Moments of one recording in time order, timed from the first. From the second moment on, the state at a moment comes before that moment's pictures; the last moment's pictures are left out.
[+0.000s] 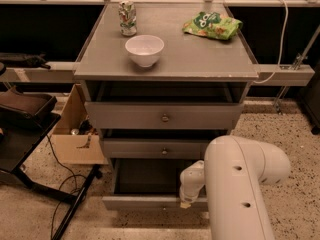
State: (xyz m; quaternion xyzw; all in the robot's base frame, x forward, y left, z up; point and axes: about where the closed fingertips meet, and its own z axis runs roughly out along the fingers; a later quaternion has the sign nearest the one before) arm 0.537 -0.119 0.176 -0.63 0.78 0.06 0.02
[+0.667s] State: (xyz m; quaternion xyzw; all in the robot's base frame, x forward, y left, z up) arm 0.537 -0.119 0.176 -0.63 0.78 0.06 0.02
